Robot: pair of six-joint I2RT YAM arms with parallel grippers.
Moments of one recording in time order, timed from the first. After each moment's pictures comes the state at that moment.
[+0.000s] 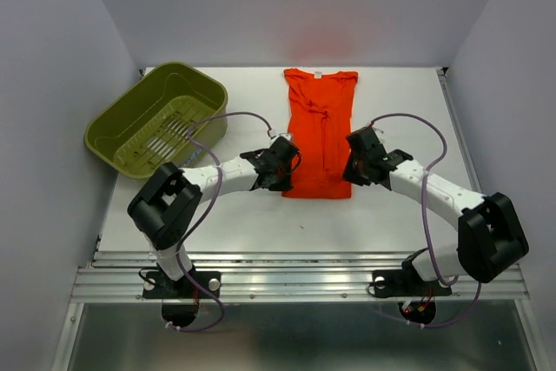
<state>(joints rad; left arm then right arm) -0.81 1.73 1.04 -0.31 -0.11 -0.67 0.51 1.41 0.88 -0.47 0.20 0.78</state>
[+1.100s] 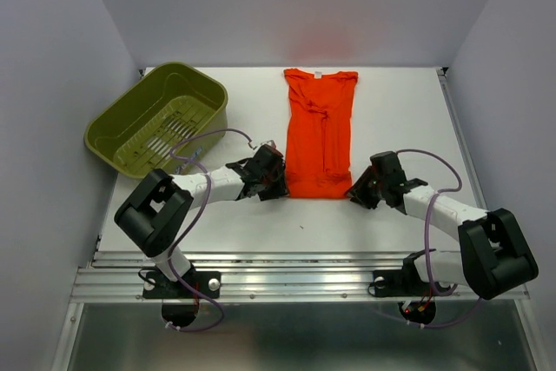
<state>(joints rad) -0.75 1.62 0.84 -0.16 -0.01 -0.87 0.35 1.27 0.52 -0.20 -0.05 1.03</state>
